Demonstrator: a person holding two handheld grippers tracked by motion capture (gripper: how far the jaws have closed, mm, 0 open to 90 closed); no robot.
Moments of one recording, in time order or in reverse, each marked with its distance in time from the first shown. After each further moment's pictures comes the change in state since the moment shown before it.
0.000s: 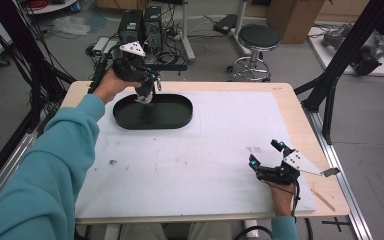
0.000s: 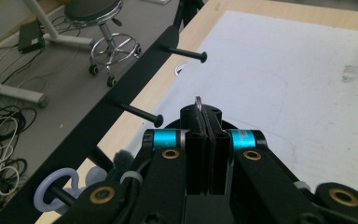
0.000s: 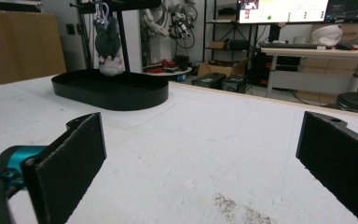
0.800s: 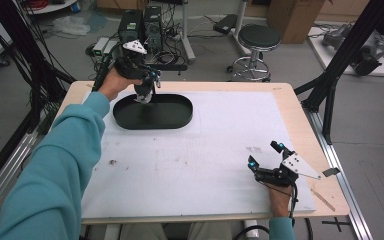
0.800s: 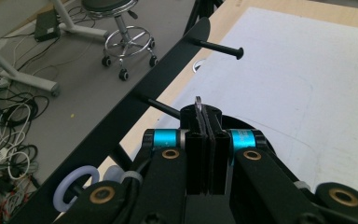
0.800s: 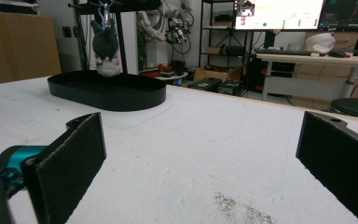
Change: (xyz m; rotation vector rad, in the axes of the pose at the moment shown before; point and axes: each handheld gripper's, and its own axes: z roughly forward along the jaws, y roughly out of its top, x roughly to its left) left arm 0.012 -0.001 0.010 0.011 0.057 -0.043; right arm 0.004 -0.007 -0.001 -0.025 -0.016 -0.009
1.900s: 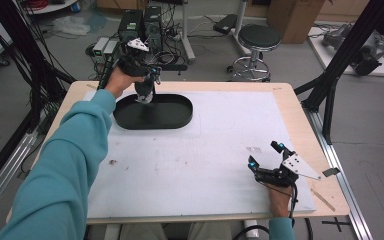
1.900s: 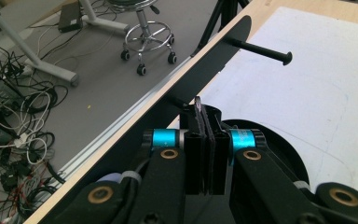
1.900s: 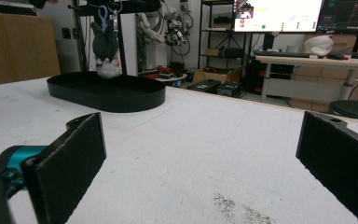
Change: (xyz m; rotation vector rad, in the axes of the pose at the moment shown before) left arm 0.009 0.001 0.013 0.010 0.086 -0.043; right arm 0.000 -0.001 -0.001 -0.006 -0.004 -0.004
